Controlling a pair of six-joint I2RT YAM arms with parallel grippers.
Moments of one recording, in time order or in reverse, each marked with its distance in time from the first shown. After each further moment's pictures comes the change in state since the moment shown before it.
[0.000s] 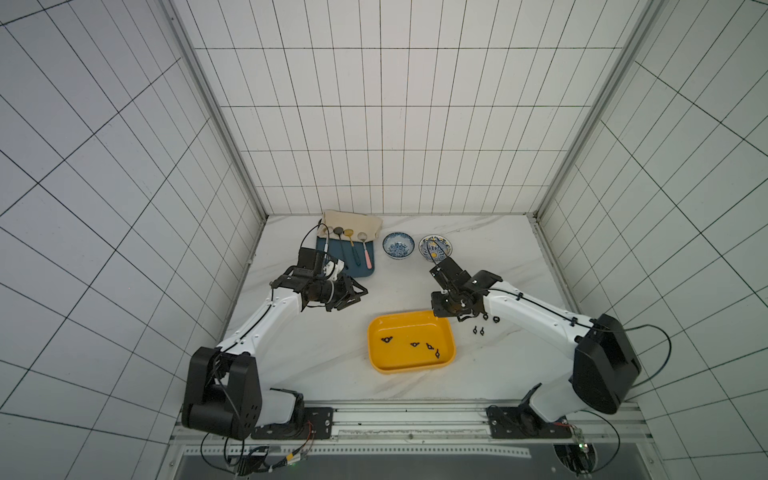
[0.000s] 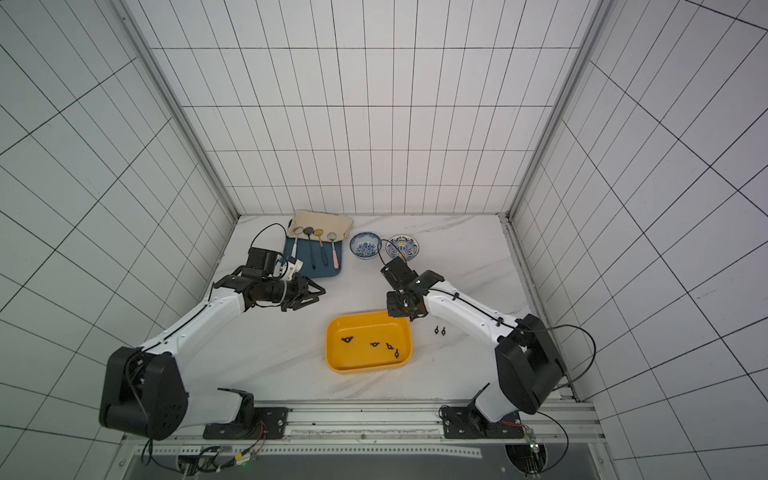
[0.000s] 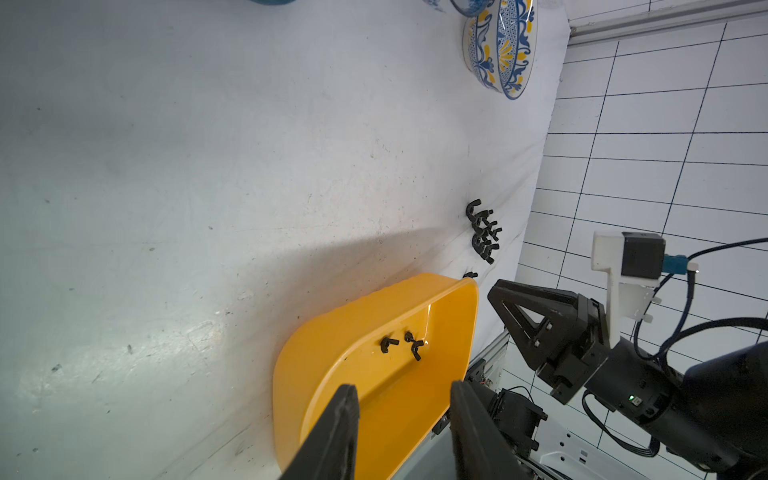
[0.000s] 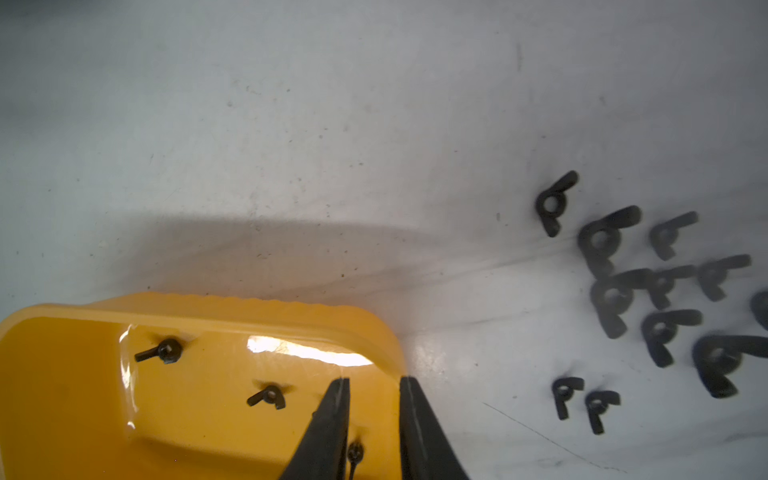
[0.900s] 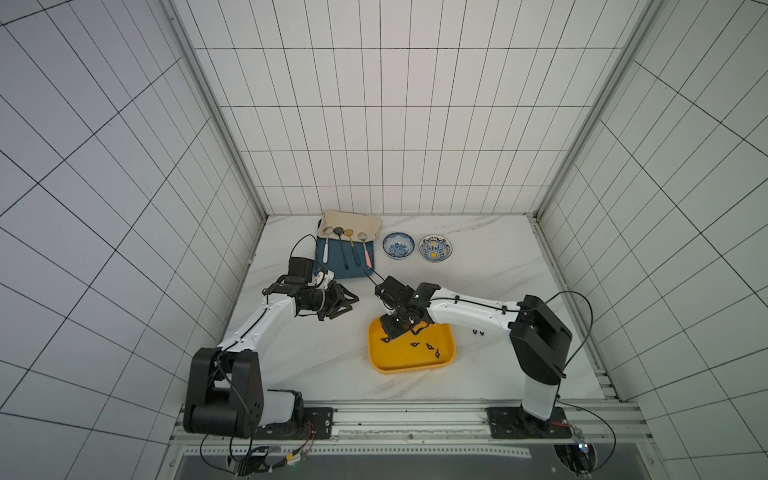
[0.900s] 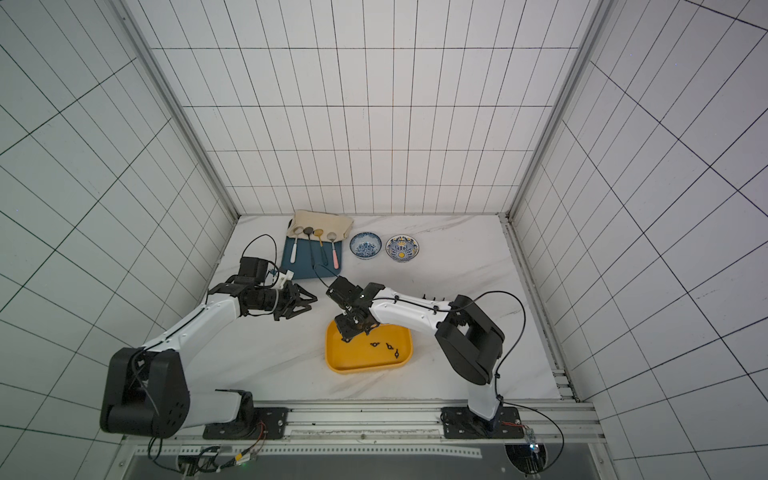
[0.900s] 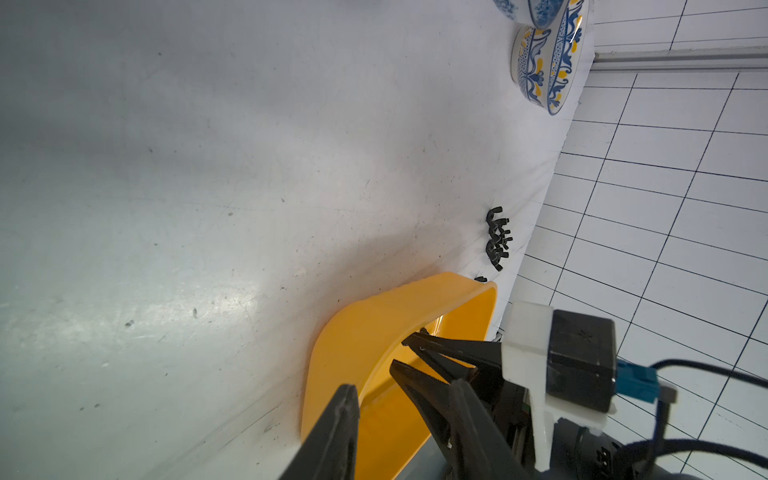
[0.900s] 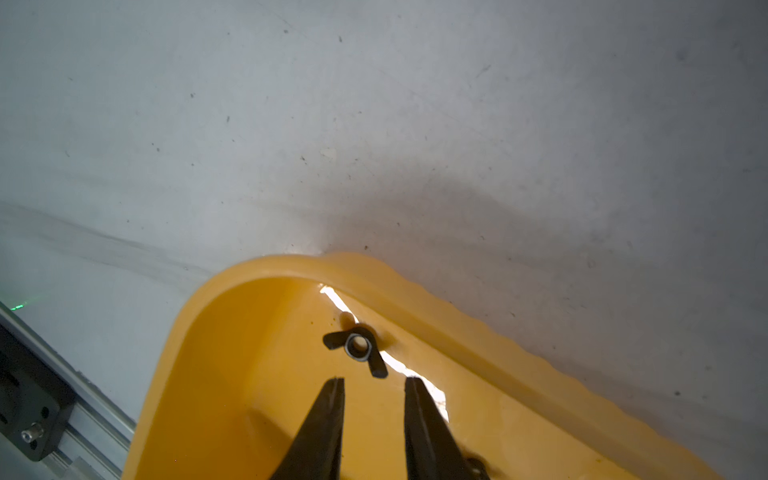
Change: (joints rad) left arm 0.093 -0.003 -0.085 0.003 0.045 -0.001; right arm 0.208 0.273 0.170 0.071 -0.130 -0.158
